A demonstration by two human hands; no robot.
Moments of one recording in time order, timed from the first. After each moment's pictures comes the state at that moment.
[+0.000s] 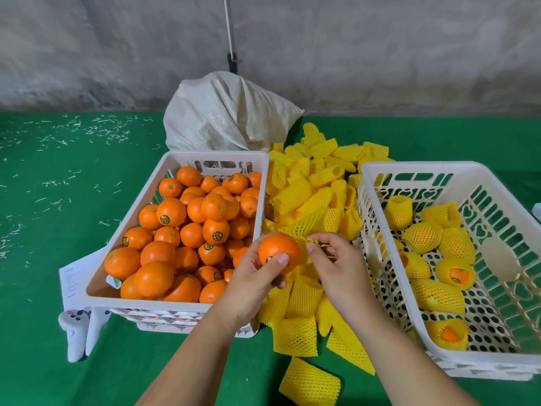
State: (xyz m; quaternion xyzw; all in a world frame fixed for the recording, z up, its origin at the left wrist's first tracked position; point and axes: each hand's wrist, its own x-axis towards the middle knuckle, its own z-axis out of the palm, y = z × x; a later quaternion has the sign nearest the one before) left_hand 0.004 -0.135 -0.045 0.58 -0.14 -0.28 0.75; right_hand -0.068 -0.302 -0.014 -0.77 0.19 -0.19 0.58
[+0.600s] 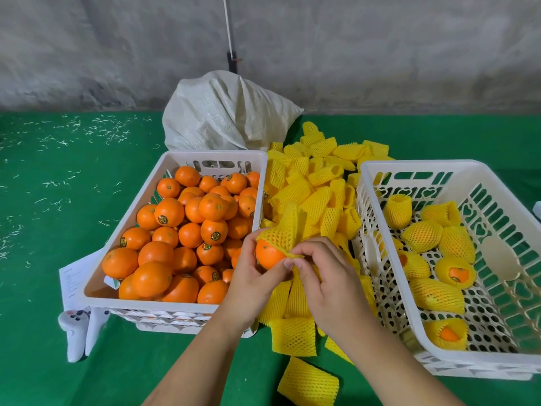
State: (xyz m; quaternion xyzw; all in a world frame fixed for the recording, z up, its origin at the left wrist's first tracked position) left_hand -0.006 -0.144 -0.041 0.62 -0.15 -0.18 0.75; right_hand -0.090 -0.285 0.000 -0.87 0.00 -0.28 0.41
